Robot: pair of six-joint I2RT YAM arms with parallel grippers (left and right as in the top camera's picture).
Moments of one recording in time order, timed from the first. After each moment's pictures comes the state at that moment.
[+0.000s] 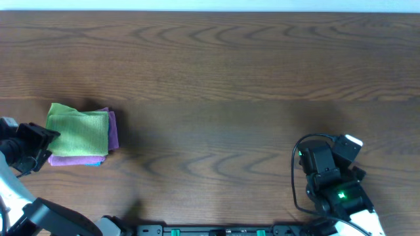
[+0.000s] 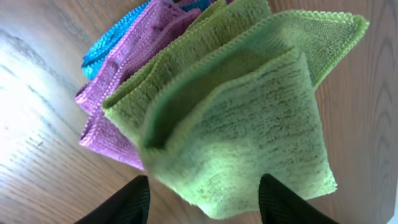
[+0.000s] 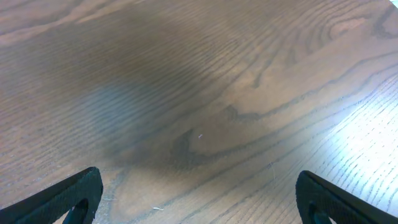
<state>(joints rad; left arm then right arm) 0.89 1.48 1.23 -1.20 0.46 -0.17 0.33 0.78 0.51 -0.85 0.71 0.72</state>
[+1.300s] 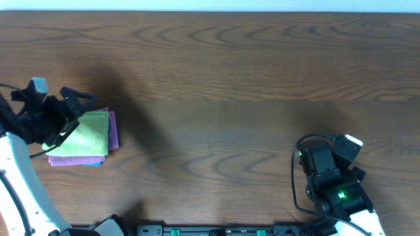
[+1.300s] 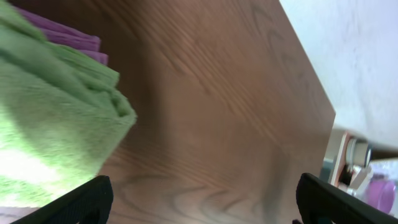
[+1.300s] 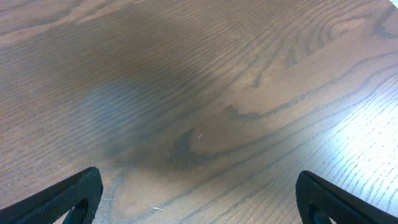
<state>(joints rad) 0.61 1.36 1.33 -1.26 0.75 -0.12 0.33 0.78 0.51 -0.85 0.71 0.72</state>
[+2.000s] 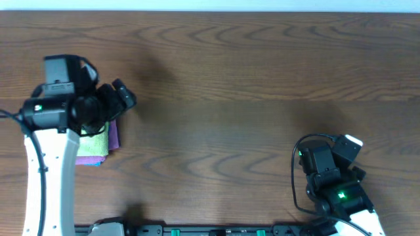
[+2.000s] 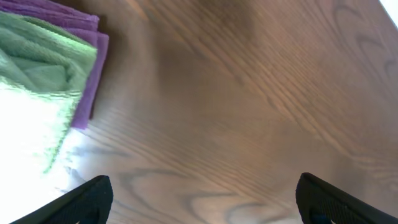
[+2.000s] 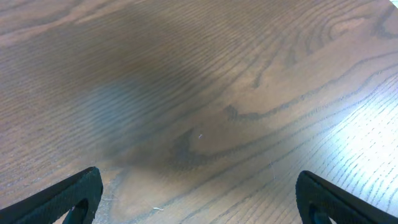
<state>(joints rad) 0.08 1.31 1.33 -1.14 0.24 -0.56 0.33 0.78 0.51 -0.85 0.71 0.72</state>
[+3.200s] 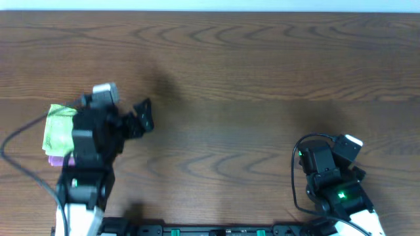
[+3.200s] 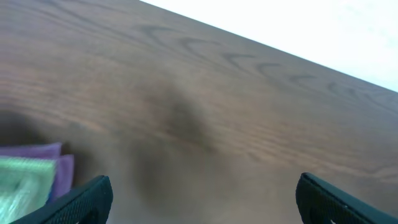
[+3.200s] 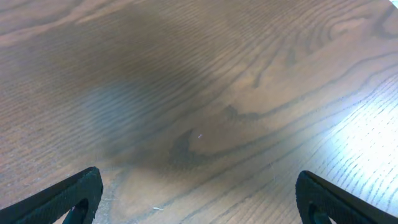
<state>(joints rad) -0.08 0.78 0.66 -0.39 0.10 -0.37 0.33 0.78 0.51 -0.85 0.71 0.72</state>
